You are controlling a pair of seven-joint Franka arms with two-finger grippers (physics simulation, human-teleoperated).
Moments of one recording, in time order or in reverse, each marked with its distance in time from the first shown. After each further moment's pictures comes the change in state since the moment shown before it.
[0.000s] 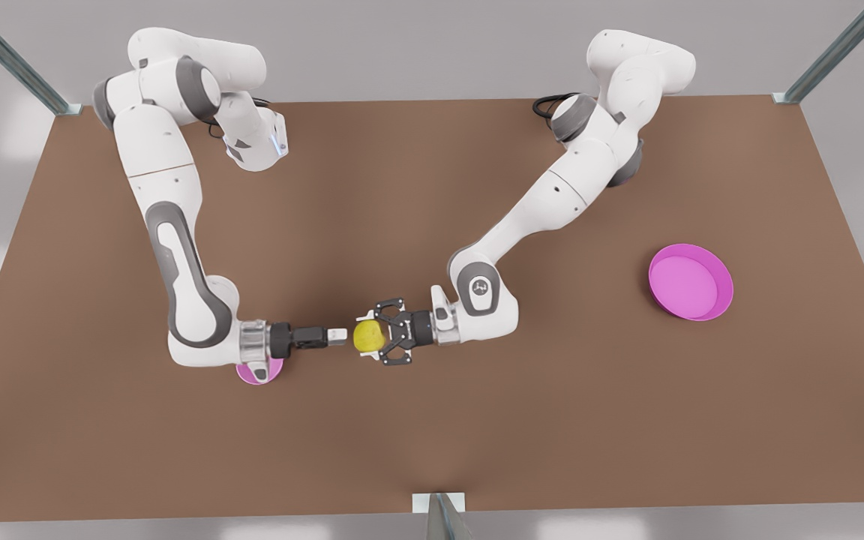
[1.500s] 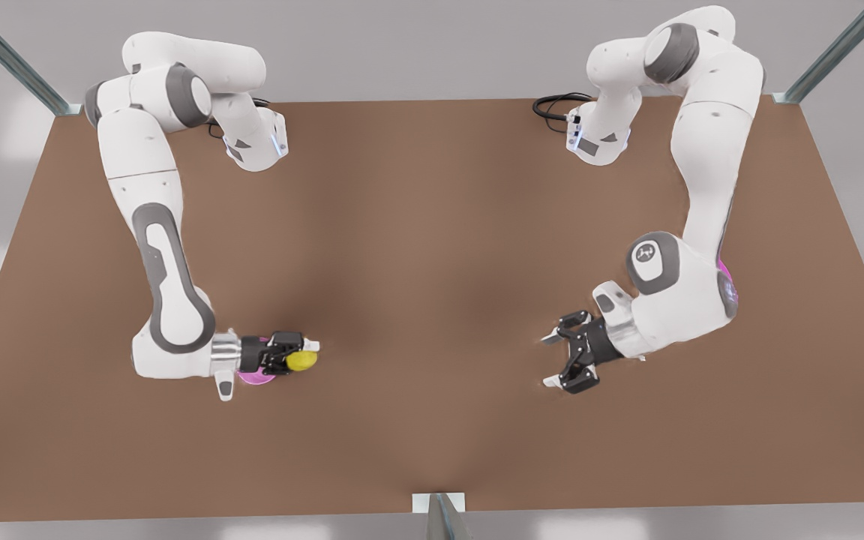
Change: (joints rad) left arm 0.550 -0.629 0.047 -0.394 1.255 -0.360 -0.309; right arm -0.078 0.024 -0.003 0.108 -0.380 0.068 -0.278
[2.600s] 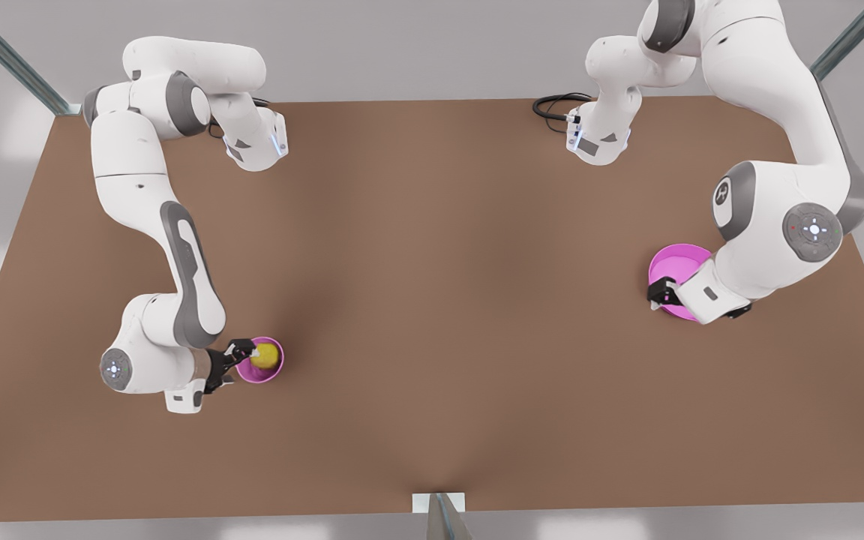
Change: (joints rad) left arm -0.254 -0.202 0.492 0.013 0.285 -0.474 -1.614; right arm -0.003 0.033 -0.050 0.131 -0.787 0.032 0.066
